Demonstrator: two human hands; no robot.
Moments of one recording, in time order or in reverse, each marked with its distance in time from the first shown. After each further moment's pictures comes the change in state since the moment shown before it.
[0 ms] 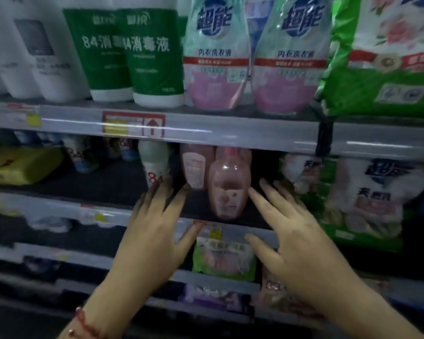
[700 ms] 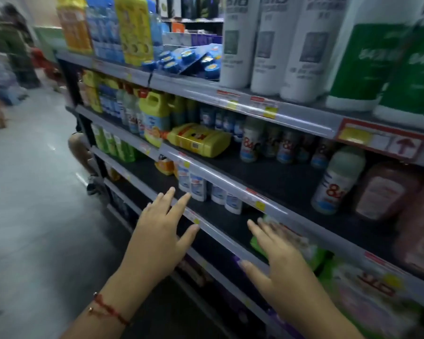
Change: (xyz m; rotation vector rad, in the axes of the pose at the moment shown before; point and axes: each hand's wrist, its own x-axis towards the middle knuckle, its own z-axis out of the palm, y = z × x) left_hand -0.172 -0.221 -0.092 0.055 0.011 -0.597; right_hand 0.059 -0.241 0.141 0.263 -0.353 -0.299
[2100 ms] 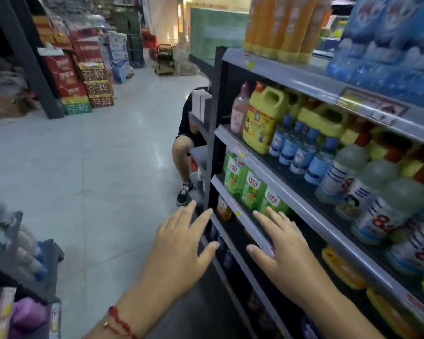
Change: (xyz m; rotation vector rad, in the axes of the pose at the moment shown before) left_hand 0.333 -0.669 -0.100 0.113 -0.055 -0.314; right_hand 0.660 -0.462 0.274 -0.031 -0.172 -0.208
